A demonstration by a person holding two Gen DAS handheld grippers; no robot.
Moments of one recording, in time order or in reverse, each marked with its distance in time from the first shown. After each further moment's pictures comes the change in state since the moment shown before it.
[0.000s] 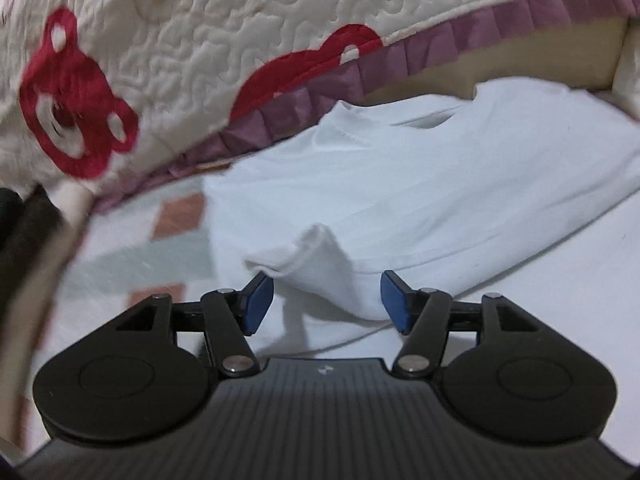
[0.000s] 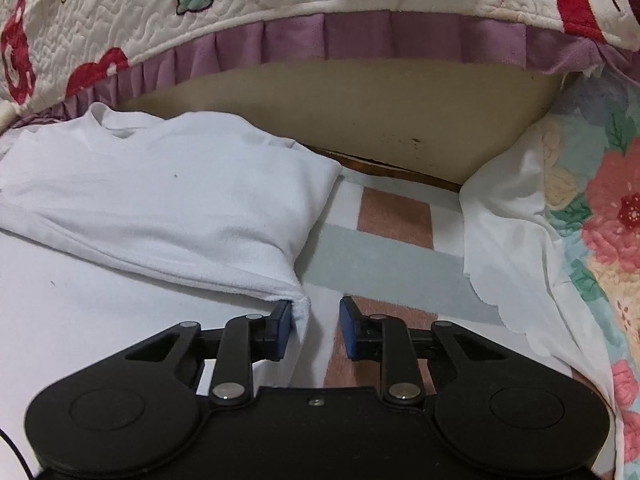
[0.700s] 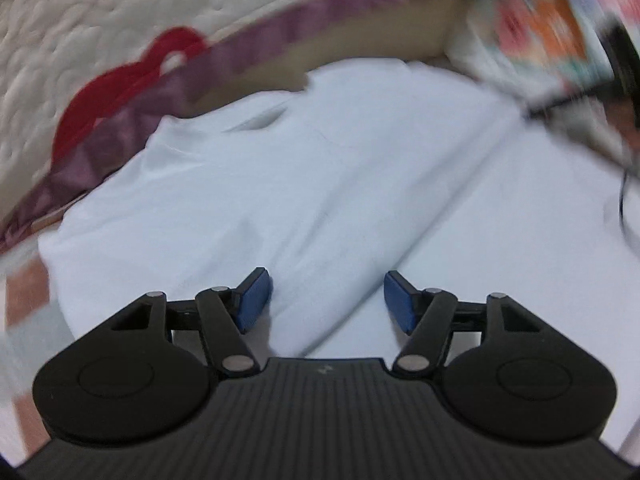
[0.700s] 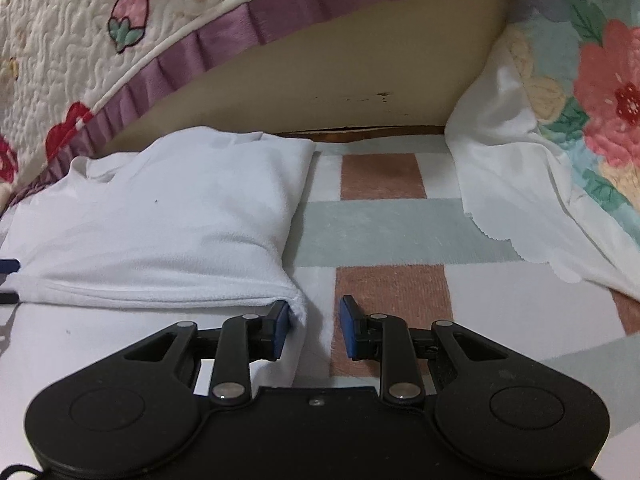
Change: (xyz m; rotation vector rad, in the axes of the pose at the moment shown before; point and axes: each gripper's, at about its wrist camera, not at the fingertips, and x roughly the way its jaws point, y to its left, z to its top) left arm 0.036 0.005 0.008 0.289 -0.020 -0.567; right arm 0.013 -0.031 -0.013 0.245 0.035 0.115
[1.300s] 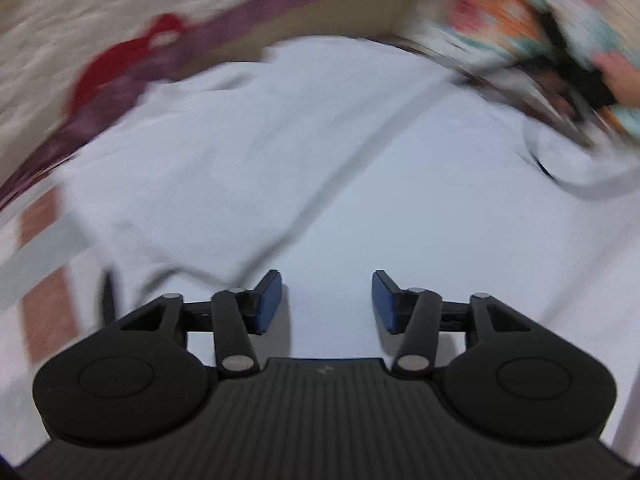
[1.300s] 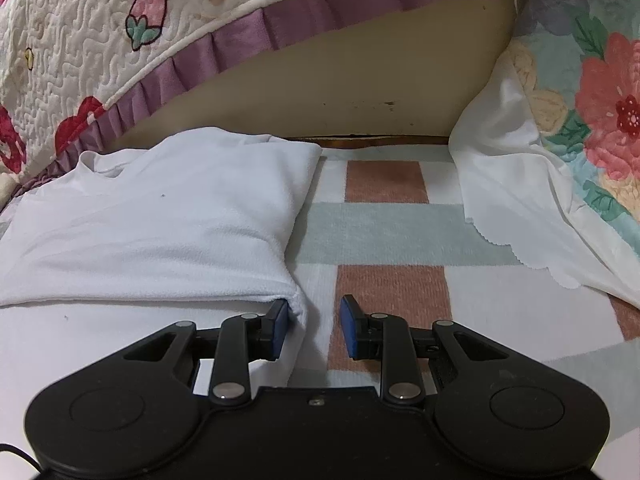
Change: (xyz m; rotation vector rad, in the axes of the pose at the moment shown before) left arm -0.072 -0.006 -0.051 -0.178 0.016 -0.027; right arm -0.003 -0.001 -0.012 -0.038 -0.056 0.002
